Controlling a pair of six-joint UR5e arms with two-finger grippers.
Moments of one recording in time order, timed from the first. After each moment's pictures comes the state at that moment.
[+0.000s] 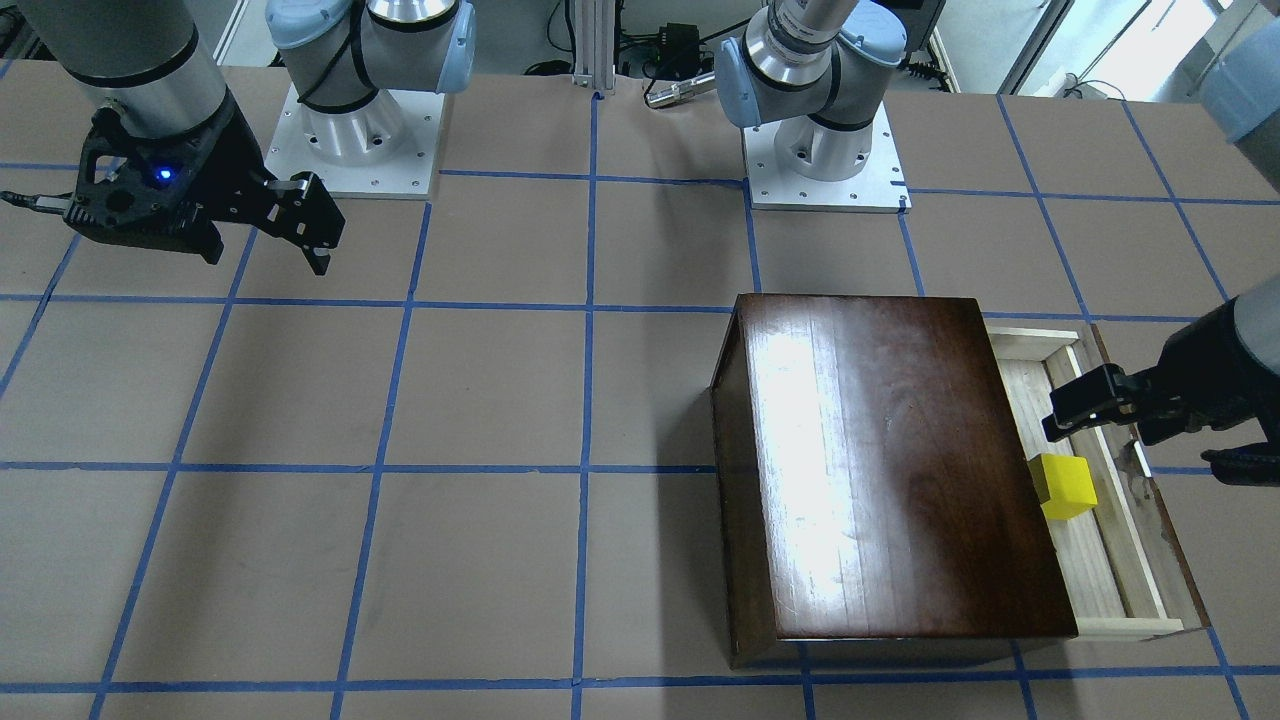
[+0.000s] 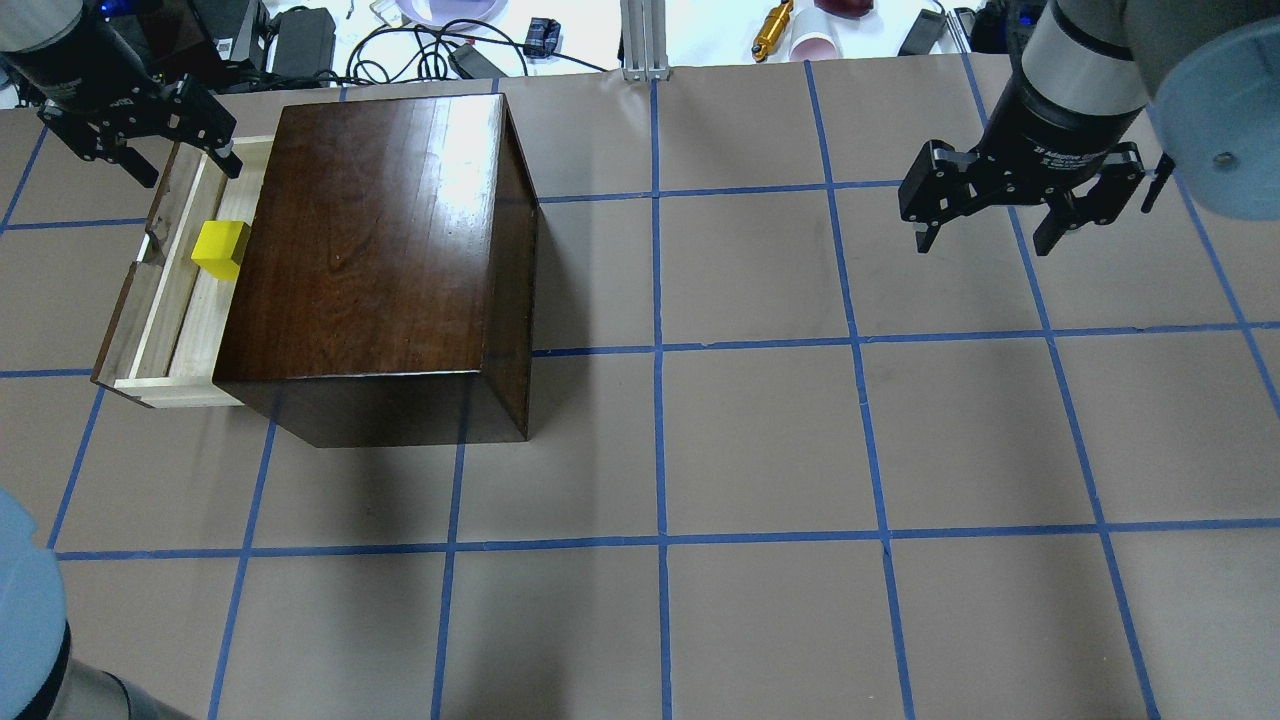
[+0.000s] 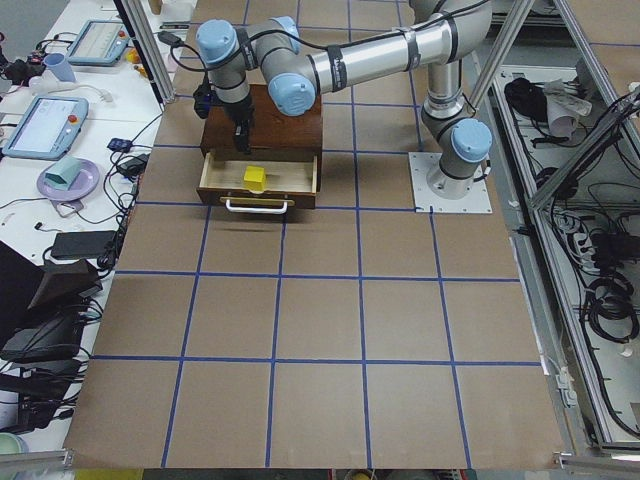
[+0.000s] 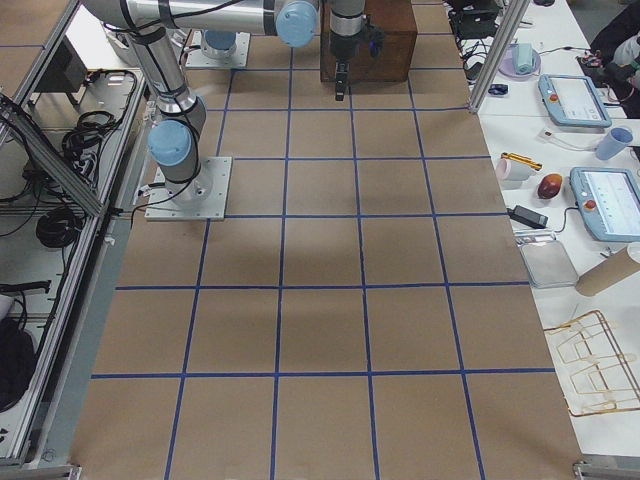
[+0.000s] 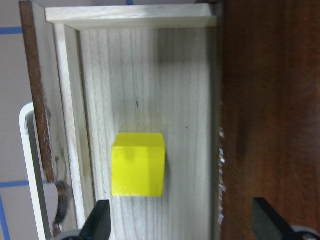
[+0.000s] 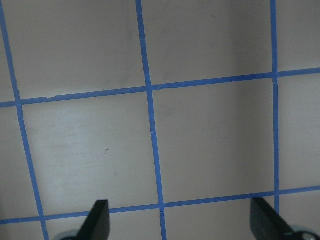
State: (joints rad) left arm -1.25 -1.91 -1.26 -1.61 1.55 0.32; right arm 1.52 -1.59 1.63 -1.60 -1.59 0.04
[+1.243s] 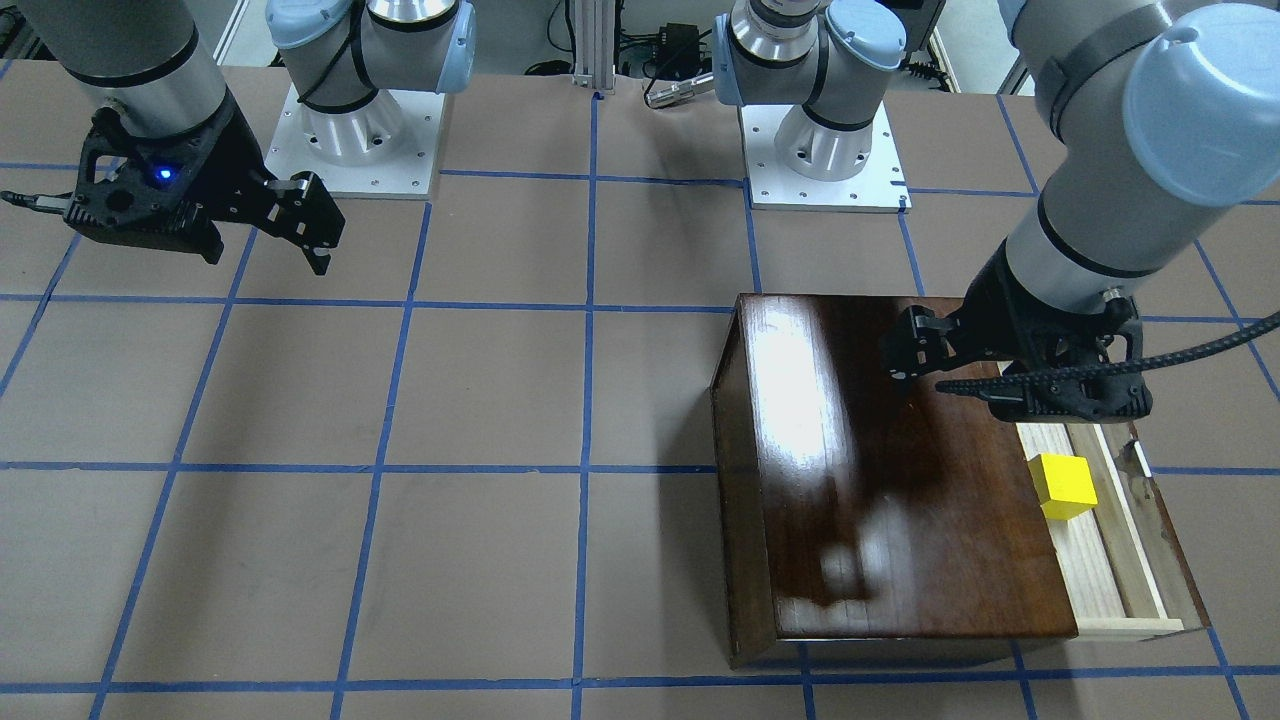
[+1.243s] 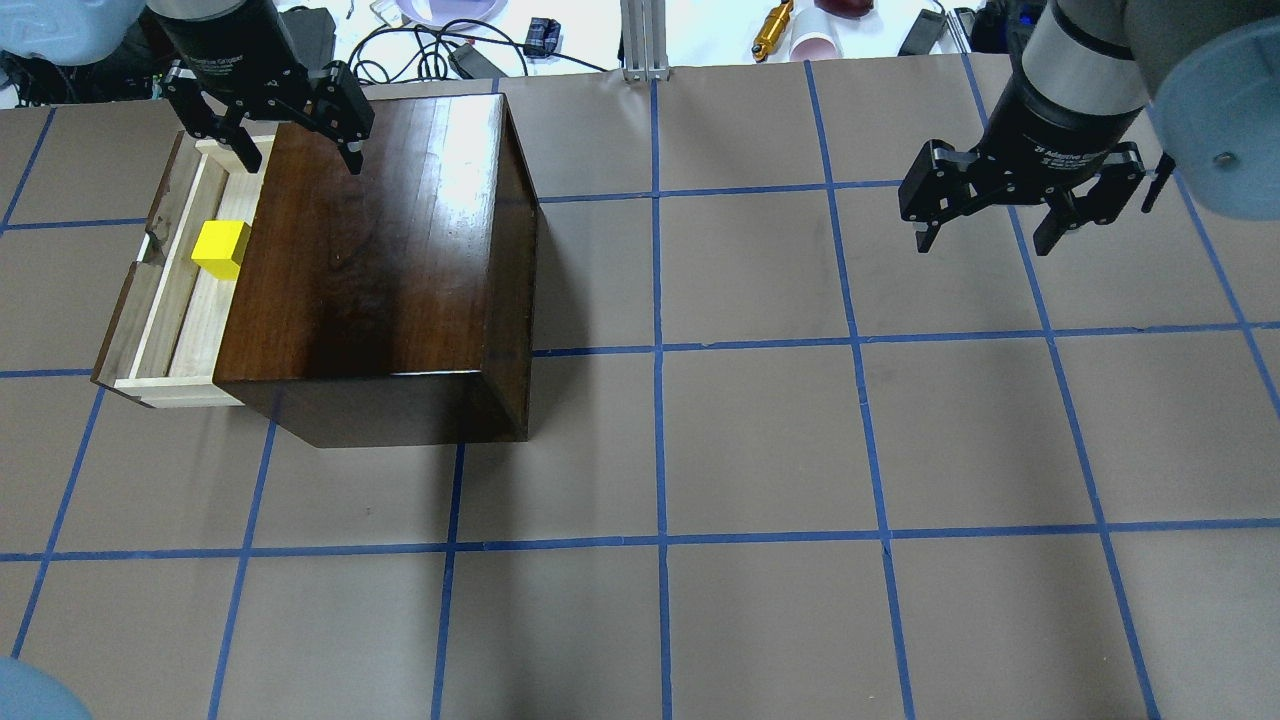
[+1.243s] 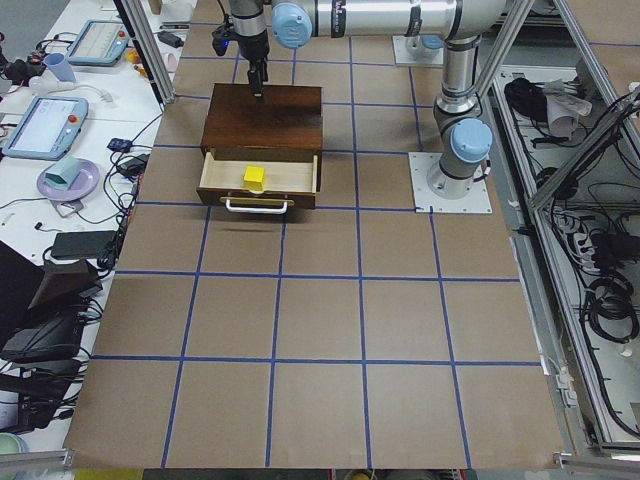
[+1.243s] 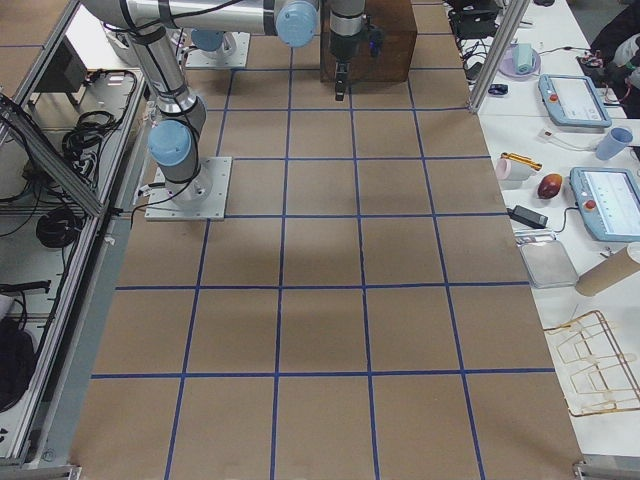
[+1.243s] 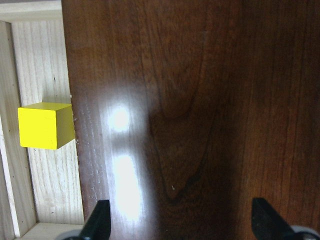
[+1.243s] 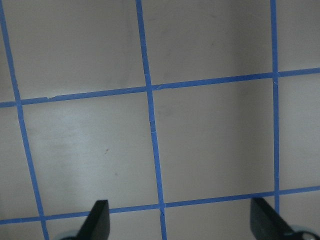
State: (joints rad) left arm -1.50 -1.83 -1.31 -1.63 1.62 0.10; right arm 1.52 -1.59 1.63 -1.60 -1.59 0.04
